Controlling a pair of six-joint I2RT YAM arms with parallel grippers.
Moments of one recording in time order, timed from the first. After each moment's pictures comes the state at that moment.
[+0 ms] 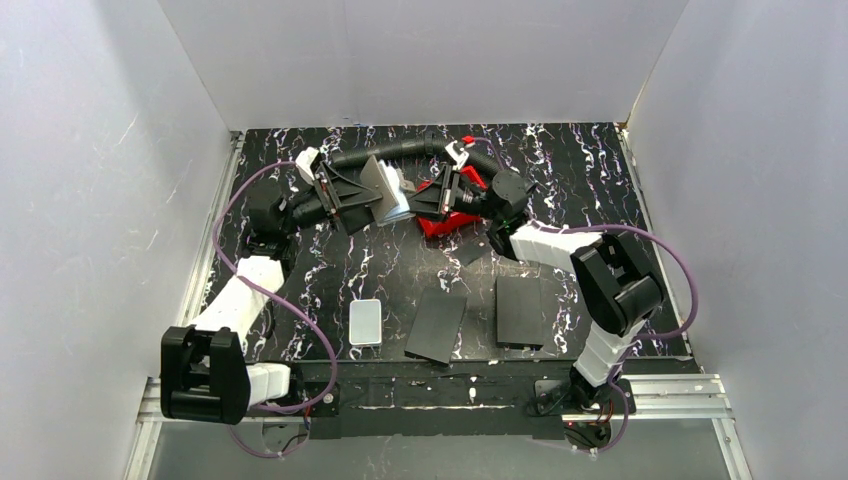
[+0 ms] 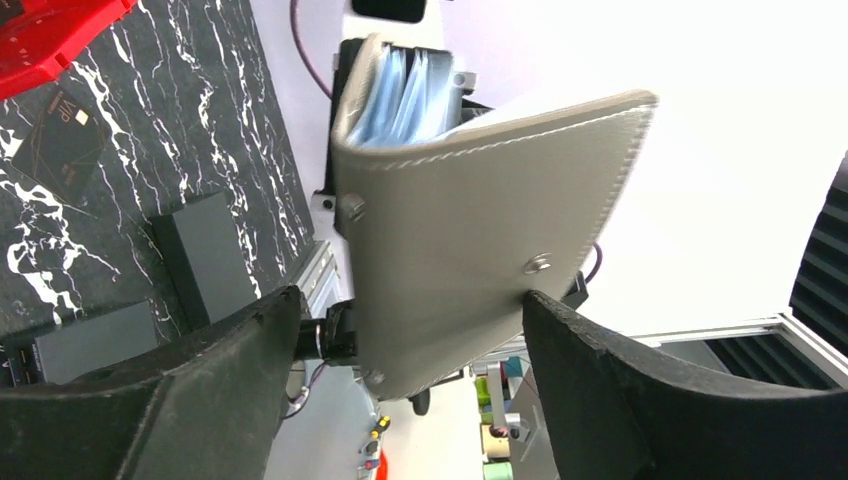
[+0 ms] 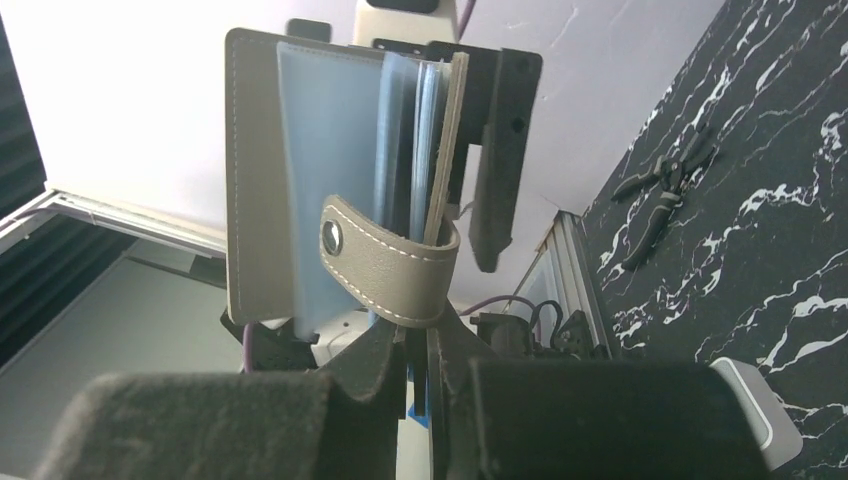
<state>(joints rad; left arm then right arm) -0.10 1.24 0.75 0.52 1.02 -1.39 0.60 1.75 1.01 1.05 -0.83 1.49</state>
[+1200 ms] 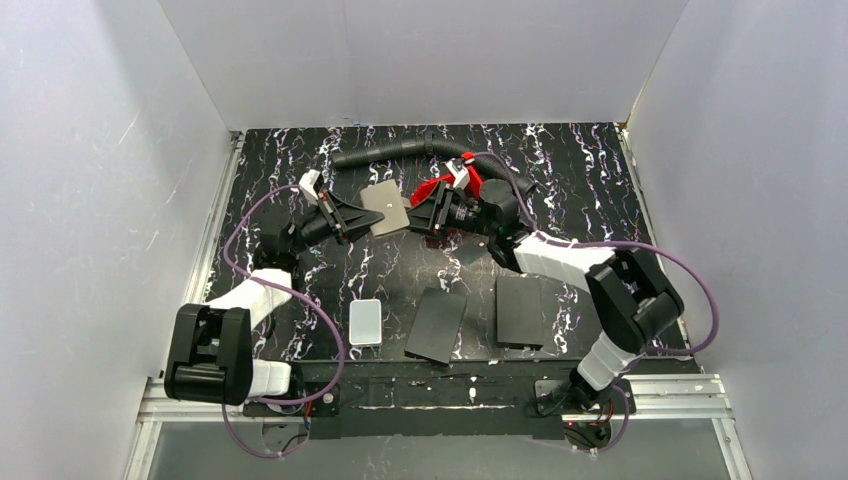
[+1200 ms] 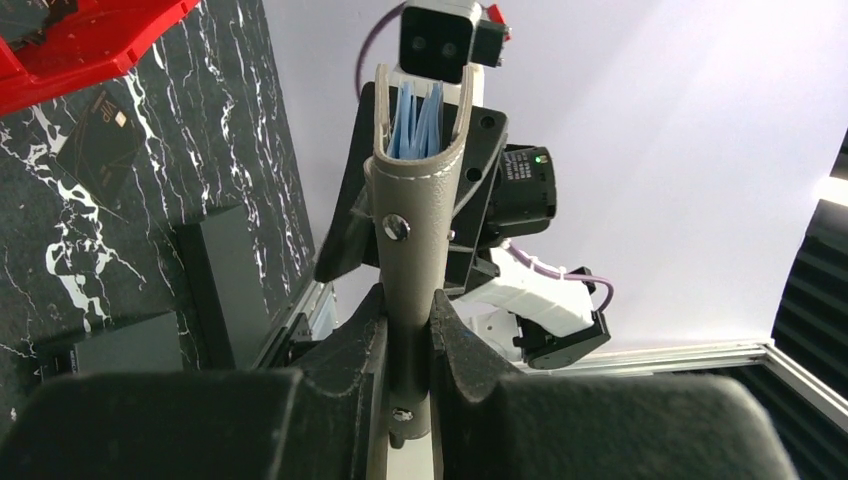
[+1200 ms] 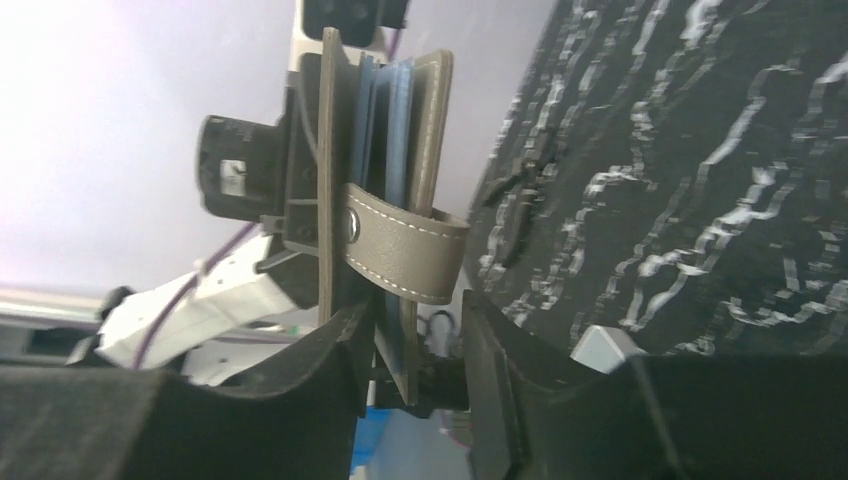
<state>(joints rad) -0.10 1.33 0.55 0.86 0.94 -1.50 0.67 1.68 0.93 0.77 -0.64 1.22</state>
